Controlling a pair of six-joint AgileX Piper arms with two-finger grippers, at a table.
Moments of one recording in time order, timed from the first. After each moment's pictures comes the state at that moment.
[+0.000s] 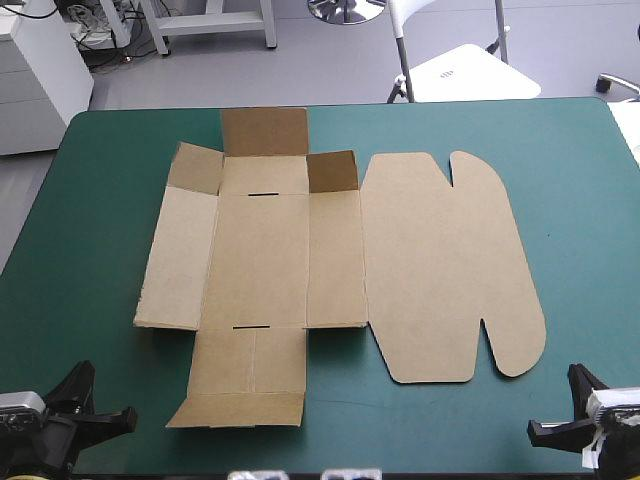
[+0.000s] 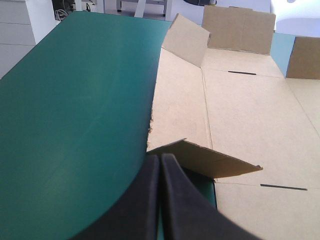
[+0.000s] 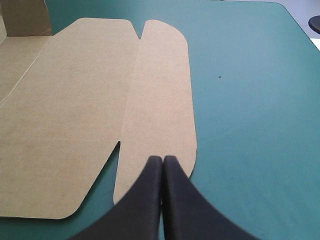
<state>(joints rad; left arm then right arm) 0.04 -0.02 -0.43 -0.03 0.80 -0.07 0.09 -0.01 -0.43 0.00 0.83 -0.02</state>
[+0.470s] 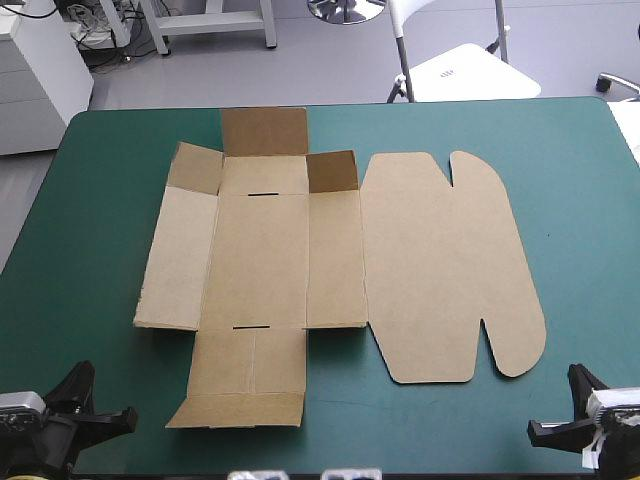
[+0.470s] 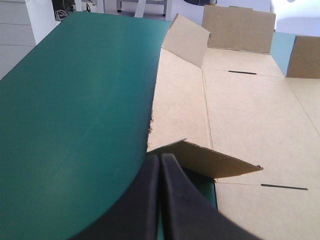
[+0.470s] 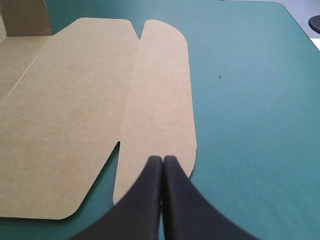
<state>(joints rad) 0.04 -0.02 -0.43 -0.03 0.80 -0.06 0.09 -0.01 -0.43 0.00 0.83 -0.02</state>
